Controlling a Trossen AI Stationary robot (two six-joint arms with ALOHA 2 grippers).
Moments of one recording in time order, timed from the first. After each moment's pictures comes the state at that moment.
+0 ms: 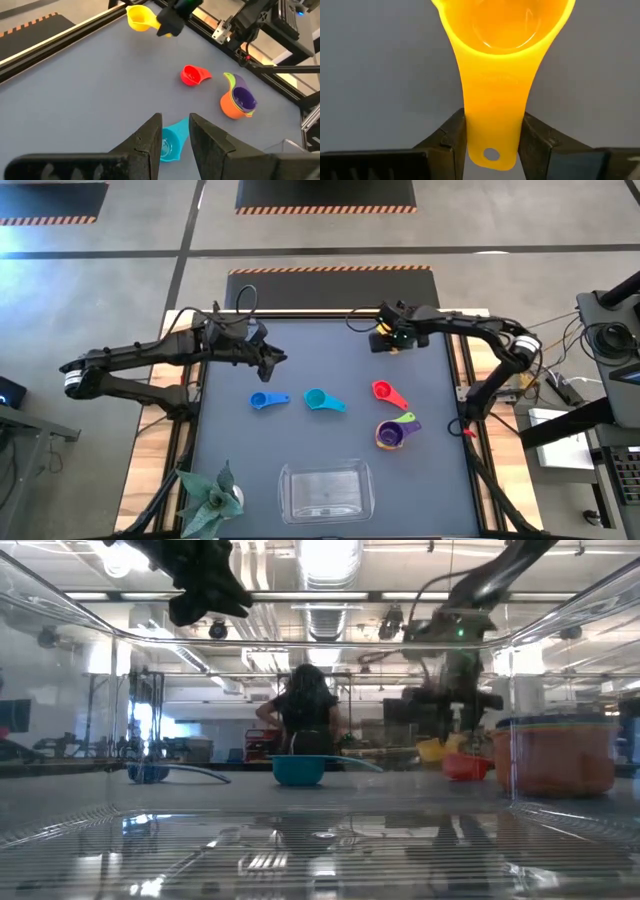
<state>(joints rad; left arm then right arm) 0.27 1.06 0.97 -0.46 0.01 -0.44 -0.65 1.60 1.05 -0.75 0.09 0.75</state>
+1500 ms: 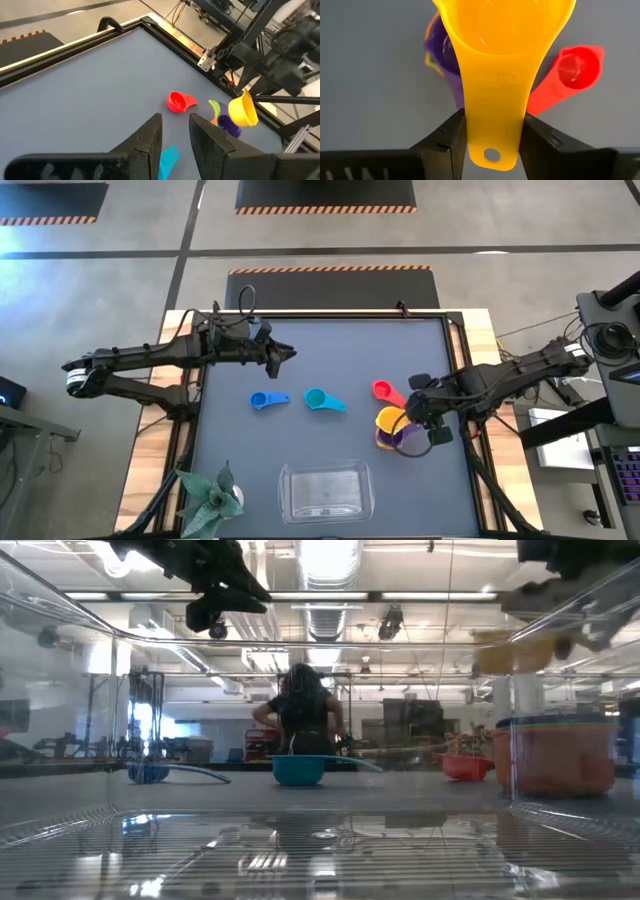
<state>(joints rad) 0.27 1.09 0.90 -0.21 0.01 -0.51 0.28 1.11 0.94 -1.09 0.01 0.01</state>
